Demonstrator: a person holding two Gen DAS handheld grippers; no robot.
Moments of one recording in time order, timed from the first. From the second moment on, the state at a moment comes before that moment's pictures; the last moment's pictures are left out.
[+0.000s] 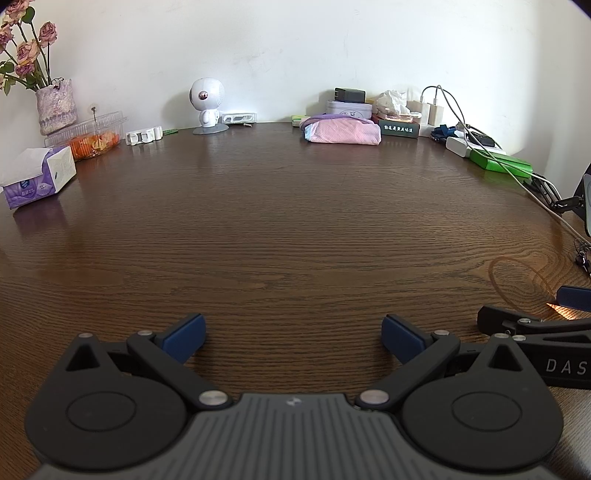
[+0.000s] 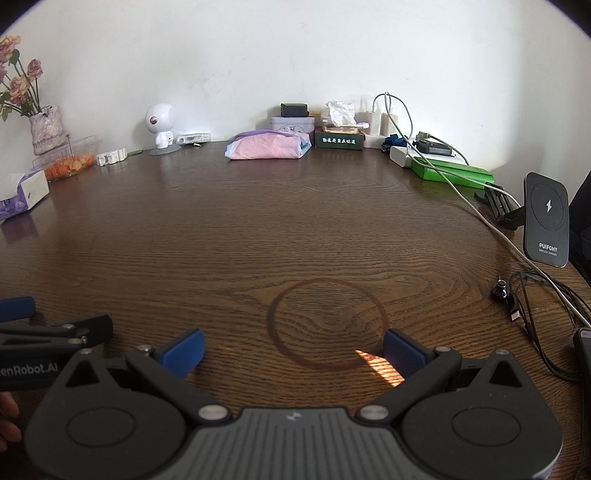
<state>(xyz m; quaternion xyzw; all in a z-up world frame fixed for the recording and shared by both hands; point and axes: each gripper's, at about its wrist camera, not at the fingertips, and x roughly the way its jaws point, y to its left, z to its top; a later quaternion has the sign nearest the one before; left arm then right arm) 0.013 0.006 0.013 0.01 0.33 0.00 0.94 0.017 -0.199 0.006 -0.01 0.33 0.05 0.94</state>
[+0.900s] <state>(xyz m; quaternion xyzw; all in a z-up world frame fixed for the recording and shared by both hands) 0.014 0.007 0.012 0.01 0.33 0.00 0.94 0.018 -0.200 0.005 -0.01 0.33 0.05 0.94</state>
